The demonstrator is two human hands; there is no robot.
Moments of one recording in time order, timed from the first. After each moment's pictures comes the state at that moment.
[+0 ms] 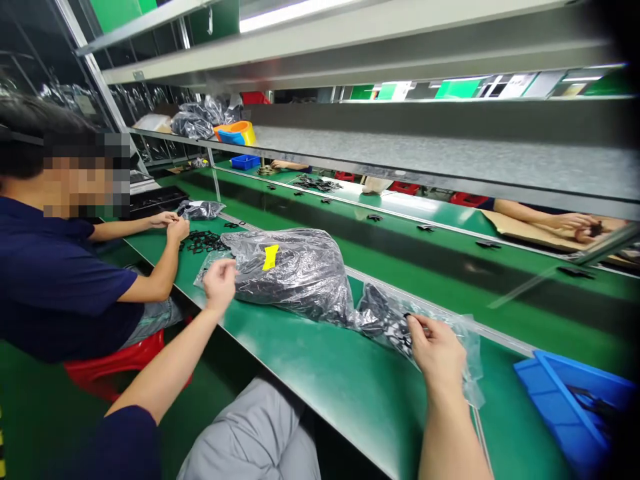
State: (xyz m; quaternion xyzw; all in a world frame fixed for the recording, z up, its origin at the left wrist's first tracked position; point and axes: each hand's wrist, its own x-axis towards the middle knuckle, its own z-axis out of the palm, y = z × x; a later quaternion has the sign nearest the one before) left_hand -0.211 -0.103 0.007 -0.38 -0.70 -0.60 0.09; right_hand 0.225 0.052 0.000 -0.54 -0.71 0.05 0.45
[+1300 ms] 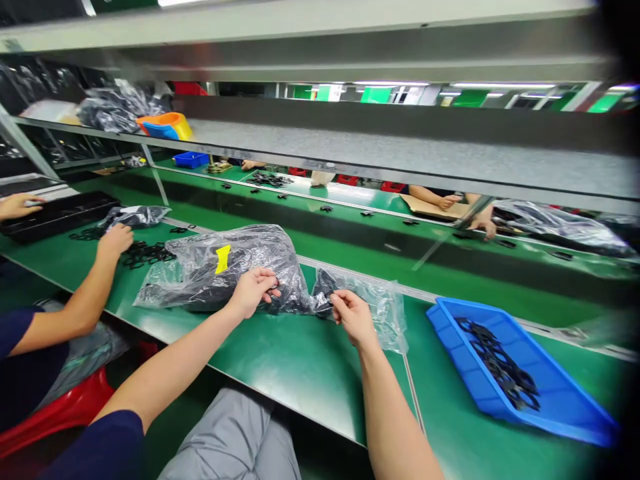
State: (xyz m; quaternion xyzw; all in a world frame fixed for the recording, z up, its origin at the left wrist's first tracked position) left_hand -0.057 -0.026 0.045 -0.38 -0.51 -0.61 -0.48; right_hand 0.187 0.024 0.010 -0.42 -0.58 0.52 0.47
